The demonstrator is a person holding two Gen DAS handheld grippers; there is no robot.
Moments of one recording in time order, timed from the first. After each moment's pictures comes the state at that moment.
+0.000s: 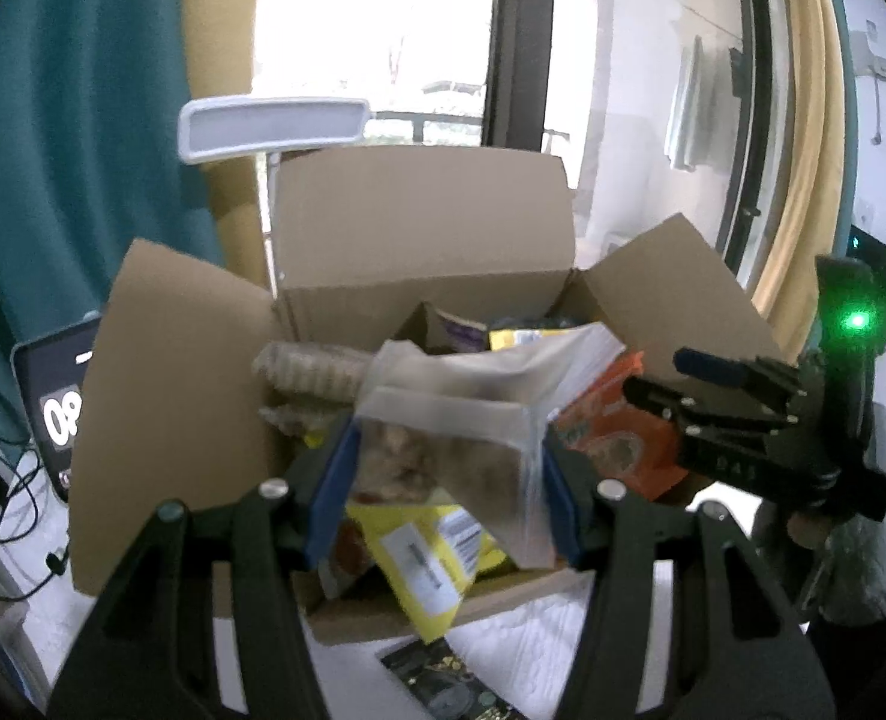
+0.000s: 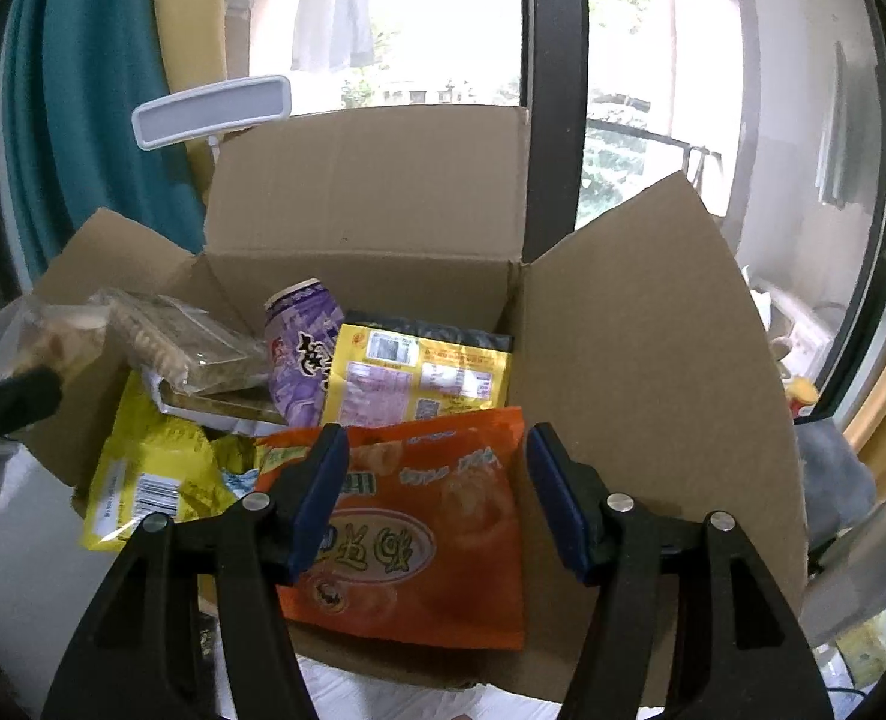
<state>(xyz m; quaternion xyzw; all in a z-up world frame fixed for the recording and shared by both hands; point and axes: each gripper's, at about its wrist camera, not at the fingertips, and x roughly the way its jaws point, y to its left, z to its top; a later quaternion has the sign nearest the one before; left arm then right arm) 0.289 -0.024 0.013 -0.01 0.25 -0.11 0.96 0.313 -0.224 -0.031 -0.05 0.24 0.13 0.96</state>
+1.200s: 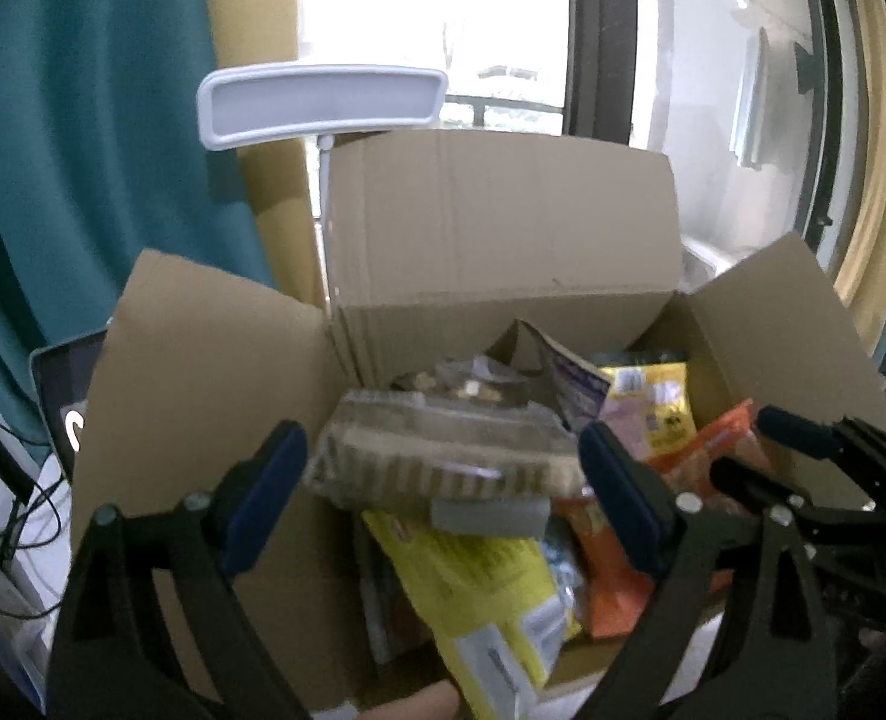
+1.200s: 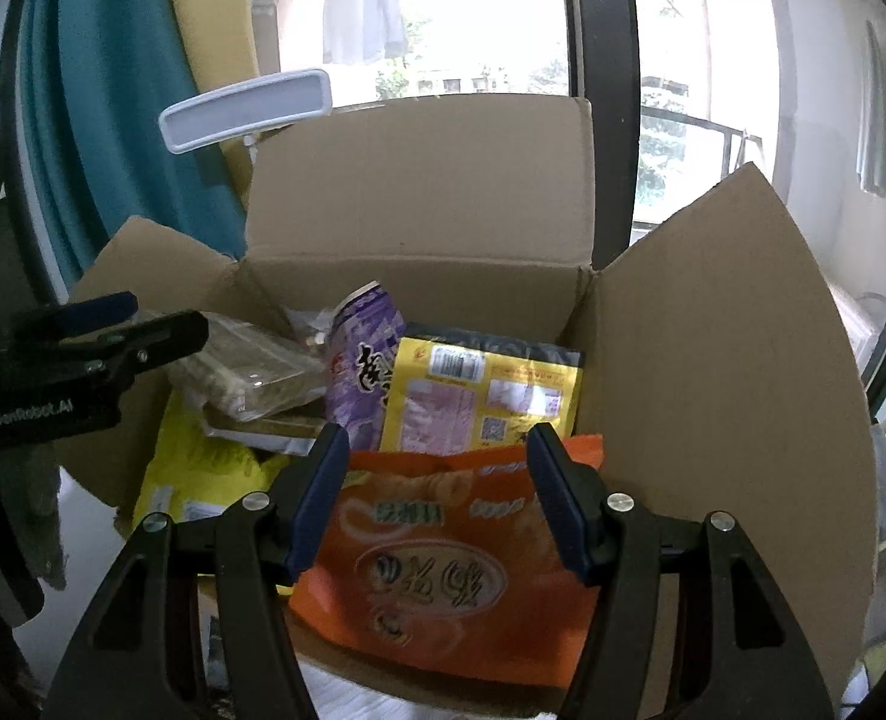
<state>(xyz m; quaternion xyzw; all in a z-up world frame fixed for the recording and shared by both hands) 0.344 -0.008 0.008 -0.02 0.28 -0.03 0.96 0.321 -0.204 -0.026 -0.04 0.26 0.18 0.95</state>
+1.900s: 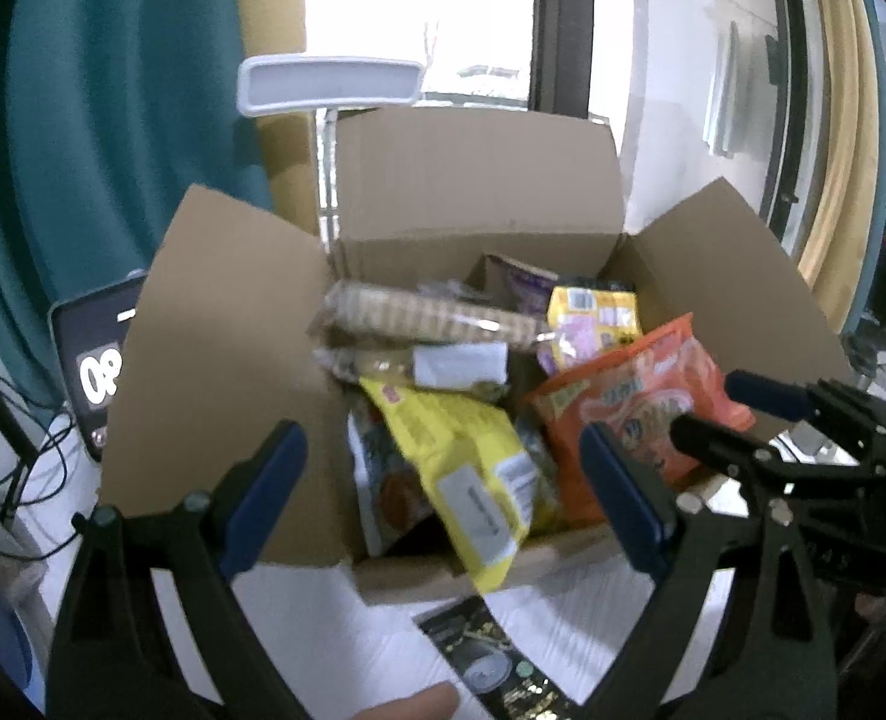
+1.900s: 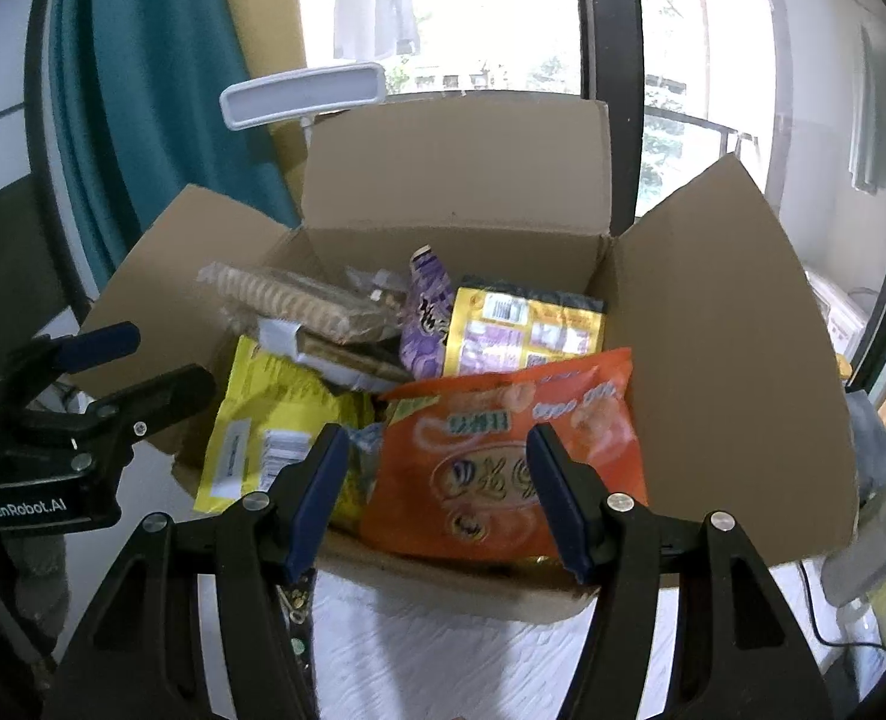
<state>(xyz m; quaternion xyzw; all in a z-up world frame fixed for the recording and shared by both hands) 0.272 -0.005 -0.014 -0.01 0.28 -0.05 0.96 0.261 -0.183 -0.034 -0.04 0.27 0.17 0.95</state>
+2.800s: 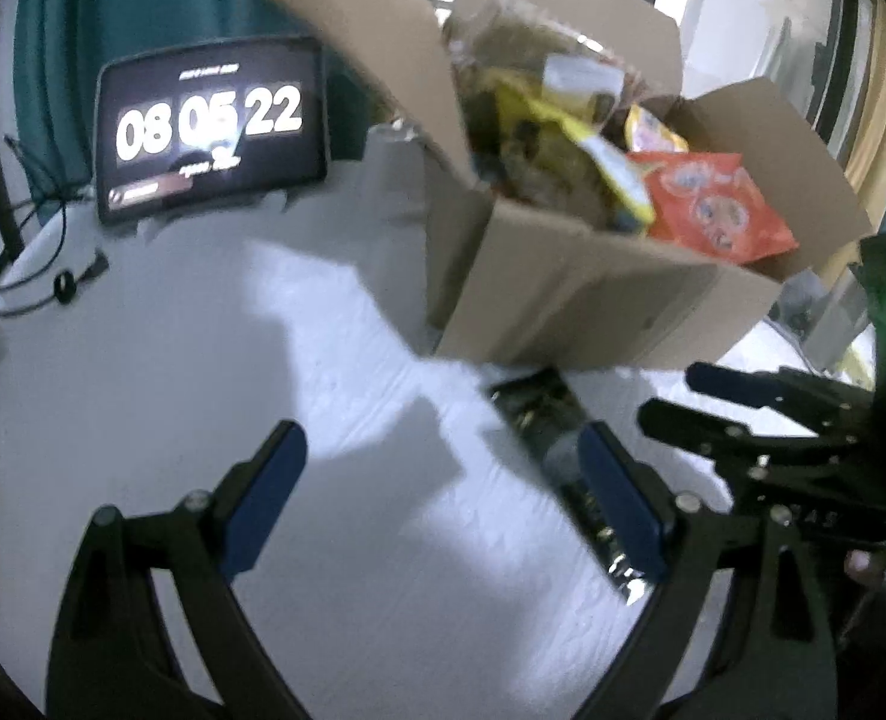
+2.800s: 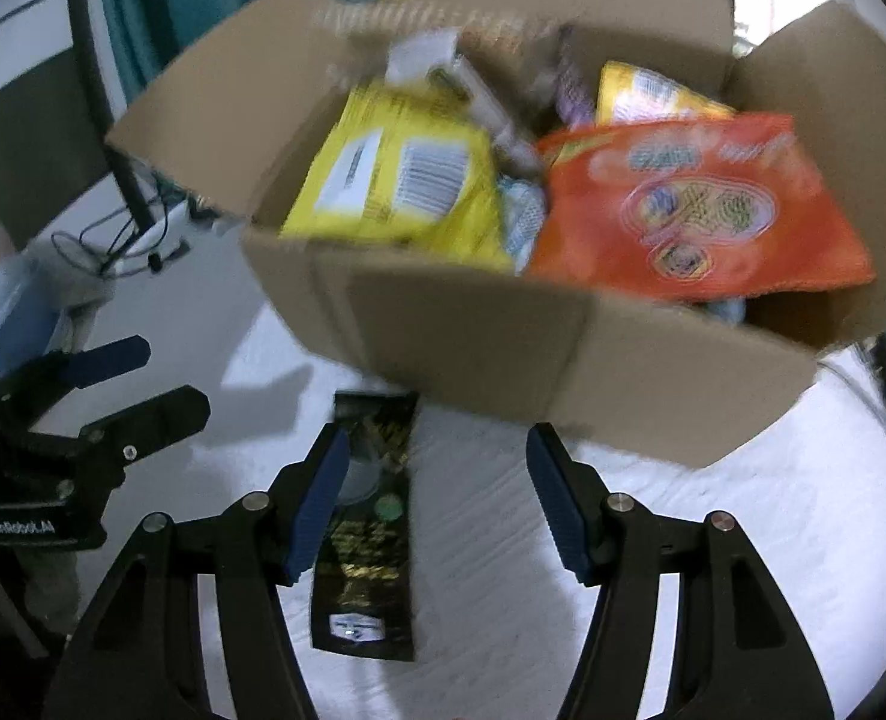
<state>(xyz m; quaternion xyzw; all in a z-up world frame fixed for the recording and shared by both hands) 0.199 0.054 -0.143 -0.09 0.37 -0.05 0.92 0.225 -0.124 -0.147 -0.06 0.39 0.24 0.89</state>
